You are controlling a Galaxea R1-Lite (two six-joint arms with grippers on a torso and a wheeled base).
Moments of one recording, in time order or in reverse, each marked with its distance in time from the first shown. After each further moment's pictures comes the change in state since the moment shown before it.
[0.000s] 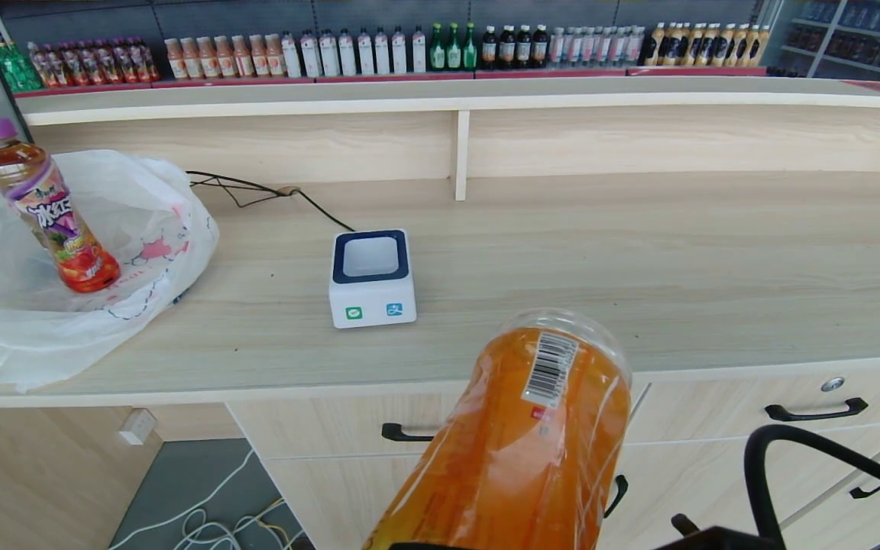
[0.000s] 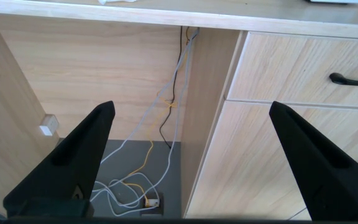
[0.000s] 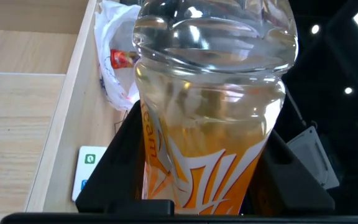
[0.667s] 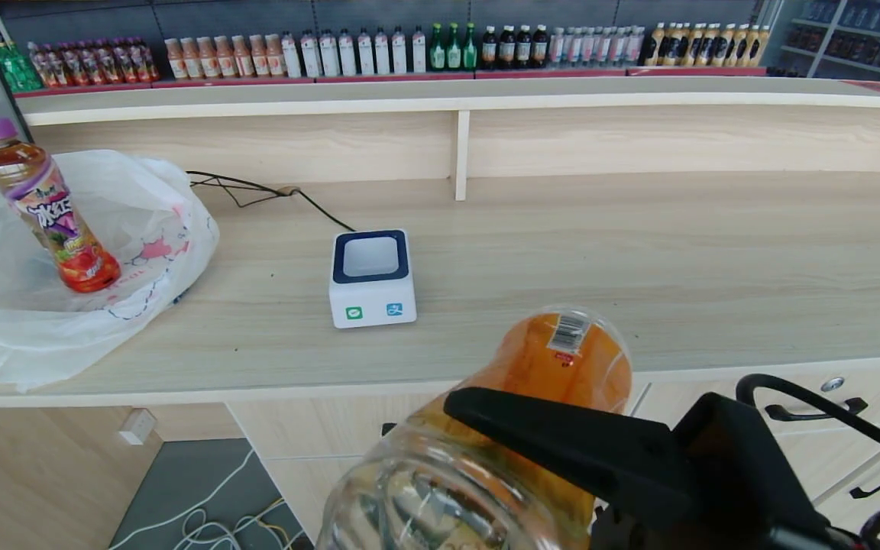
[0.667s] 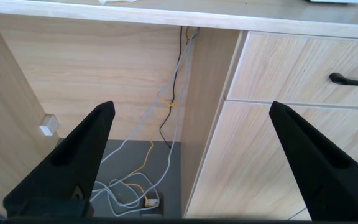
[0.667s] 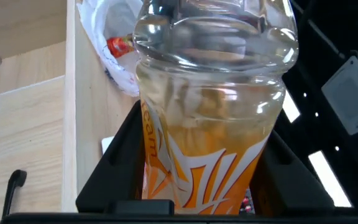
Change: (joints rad) left arm 0.000 0.000 0.000 0.000 0.000 0.000; right arm -0.086 0.010 0.005 -0.095 -0.040 0.330
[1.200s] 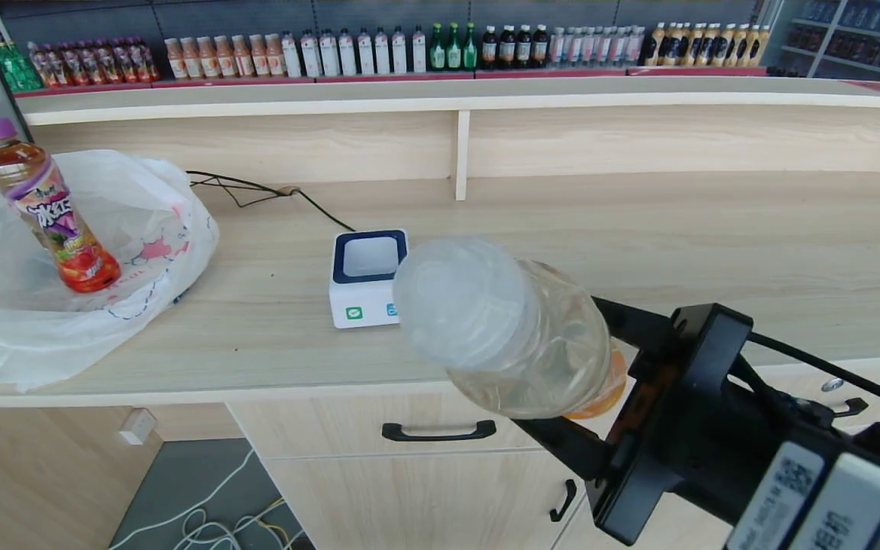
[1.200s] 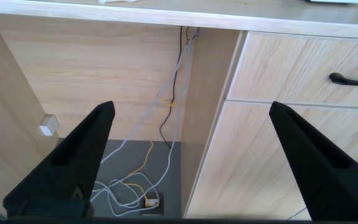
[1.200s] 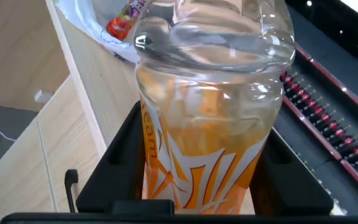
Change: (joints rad) left arm 0.000 0.000 0.000 0.000 0.000 0.000; right arm -0.208 0.004 -0.018 0.000 0.034 0.552
